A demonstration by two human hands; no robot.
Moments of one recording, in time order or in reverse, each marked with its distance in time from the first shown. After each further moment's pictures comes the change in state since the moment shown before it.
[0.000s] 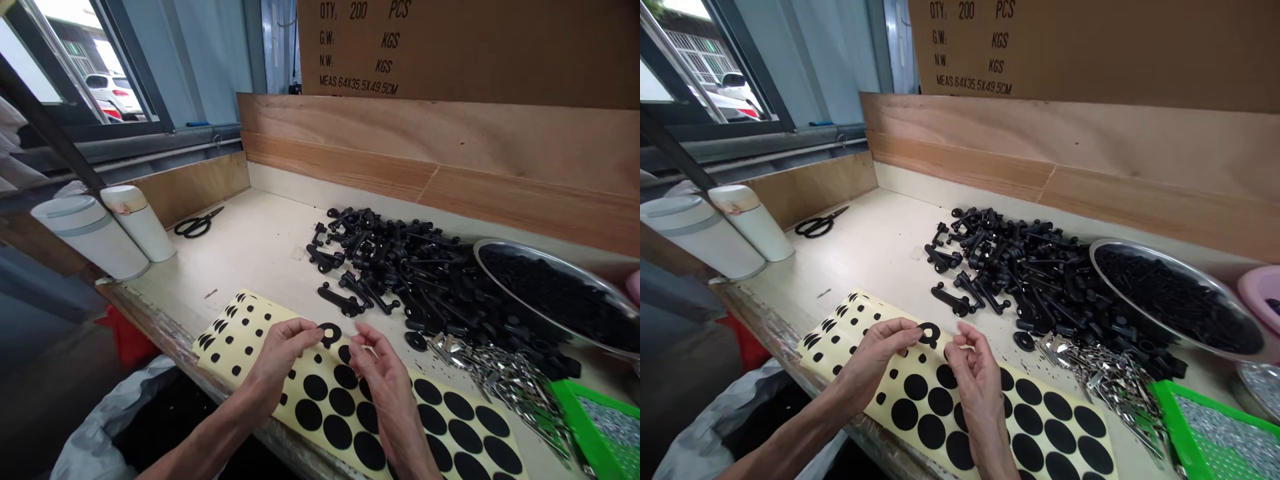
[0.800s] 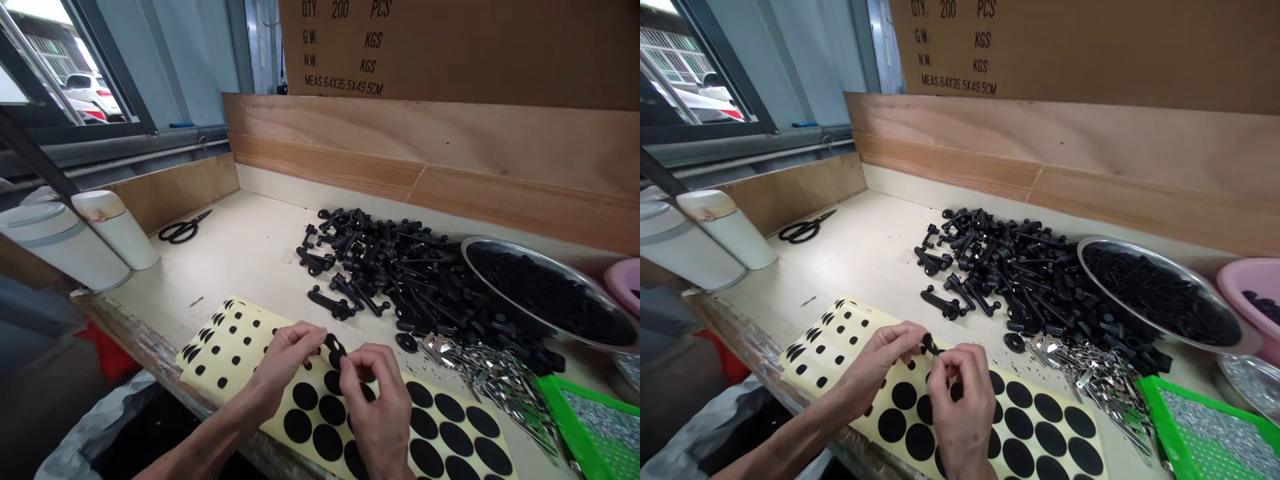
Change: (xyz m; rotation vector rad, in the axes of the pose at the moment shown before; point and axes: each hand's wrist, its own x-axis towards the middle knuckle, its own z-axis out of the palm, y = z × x) left_hand 0.013 0.004 0.017 0.165 -0.090 0.088; right_hand -0.001 0.015 -0.005 -0.395 0.165 -0.598
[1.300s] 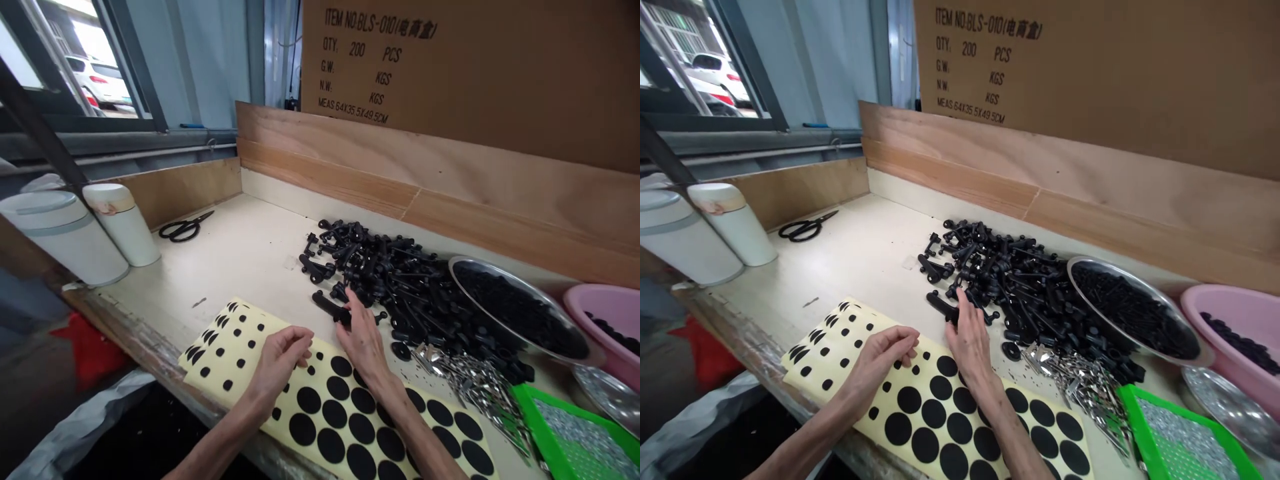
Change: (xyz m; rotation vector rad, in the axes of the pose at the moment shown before) left_hand -0.004 -0.020 -0.023 -0.045 0.090 0.012; right_hand 0.077 0.037 0.020 -0.263 -0.239 -0.056
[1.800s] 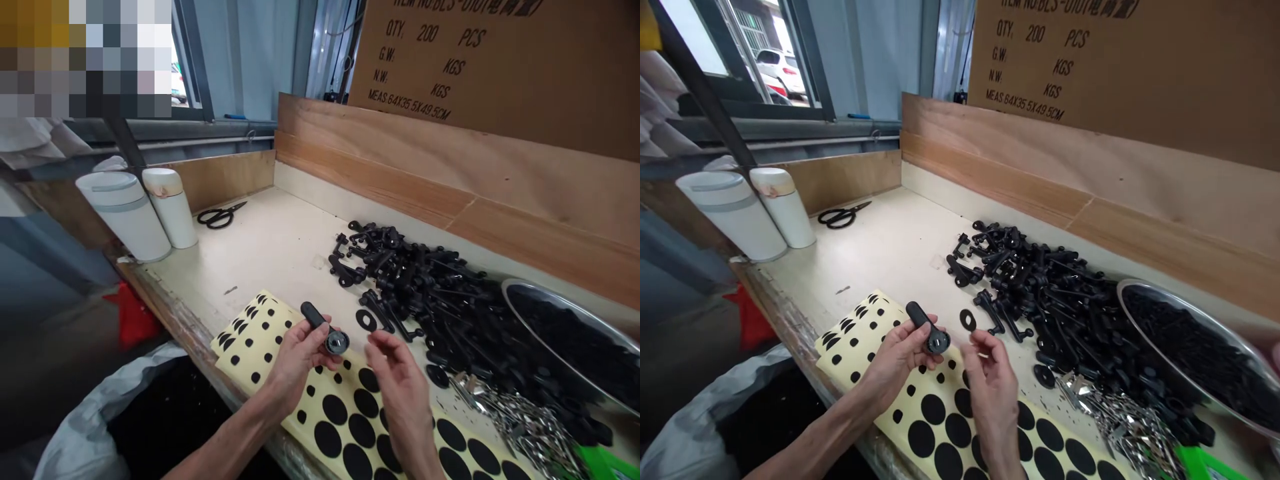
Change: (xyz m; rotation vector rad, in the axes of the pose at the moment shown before) left_hand 0.007 -0.007 -0.008 -0.543 0.007 -0.048; right_hand -0.048 -0.035 0.012 0.610 0.038 0.364
